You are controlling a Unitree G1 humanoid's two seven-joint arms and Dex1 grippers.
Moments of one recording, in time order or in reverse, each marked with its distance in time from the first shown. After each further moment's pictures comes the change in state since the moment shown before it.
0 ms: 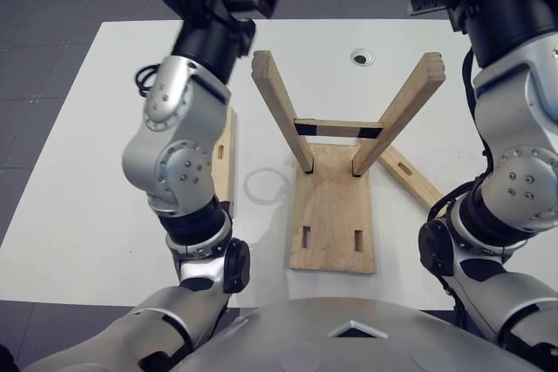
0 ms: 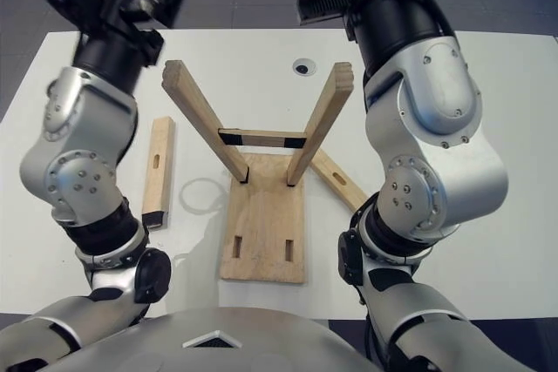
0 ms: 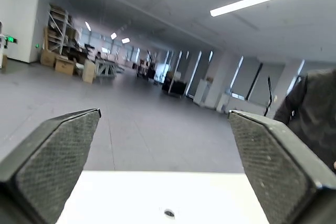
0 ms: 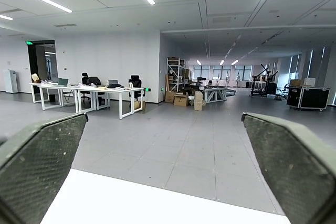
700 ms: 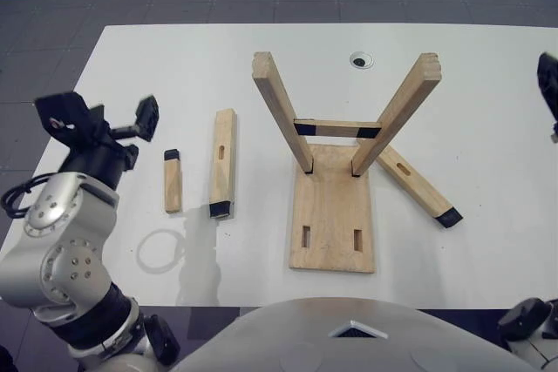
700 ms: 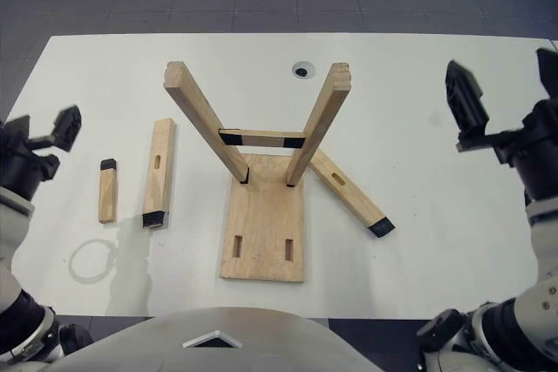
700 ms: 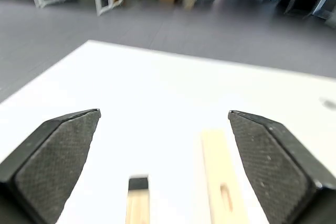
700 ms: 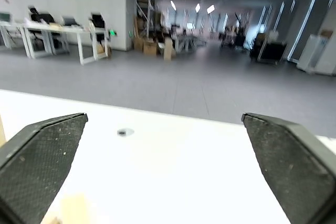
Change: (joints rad) left arm 0.658 0.328 0.337 -0.253 -0.130 0.346 0.039; right arm 0.615 -0.394 -0.728 -0.141 0.373 0.102 0.400
